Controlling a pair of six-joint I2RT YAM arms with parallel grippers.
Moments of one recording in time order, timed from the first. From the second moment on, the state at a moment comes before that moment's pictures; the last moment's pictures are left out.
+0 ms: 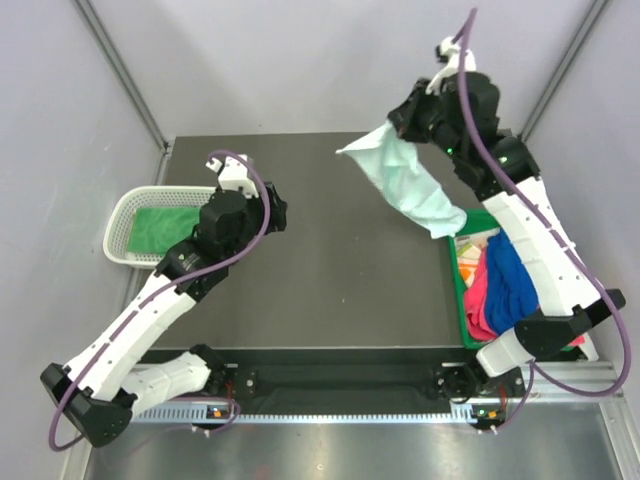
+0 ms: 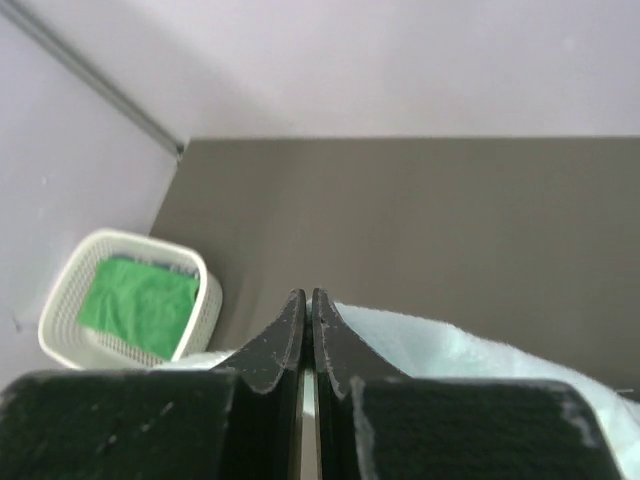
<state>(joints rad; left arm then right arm) -0.63 1.00 1.08 -0.40 -0.35 -0.40 0.49 1.52 1.97 -0.65 0.11 0.41</state>
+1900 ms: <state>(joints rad) -0.42 1.86 1.20 -0.12 -0.07 -0.68 0.80 1.19 0.88 -0.28 0.39 0.51</state>
